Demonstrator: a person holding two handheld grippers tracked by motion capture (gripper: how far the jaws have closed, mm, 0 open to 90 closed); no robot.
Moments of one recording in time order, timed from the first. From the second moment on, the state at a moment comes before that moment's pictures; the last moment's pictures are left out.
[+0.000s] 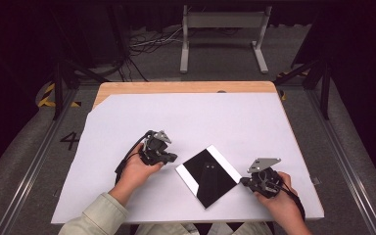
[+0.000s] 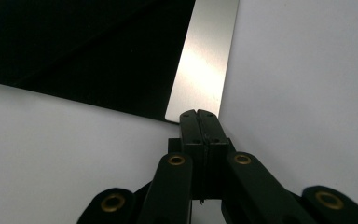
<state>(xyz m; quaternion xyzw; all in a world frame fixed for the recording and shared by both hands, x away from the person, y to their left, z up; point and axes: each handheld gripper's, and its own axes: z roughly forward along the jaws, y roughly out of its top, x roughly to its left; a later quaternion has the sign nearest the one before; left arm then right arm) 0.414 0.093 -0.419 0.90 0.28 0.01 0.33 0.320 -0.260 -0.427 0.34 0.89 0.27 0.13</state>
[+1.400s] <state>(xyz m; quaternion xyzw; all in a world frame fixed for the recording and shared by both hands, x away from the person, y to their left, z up) 0.380 0.154 -0.426 0.88 0.34 0.03 0.33 0.426 -0.186 -0.427 0.31 0.90 0.29 0.12</state>
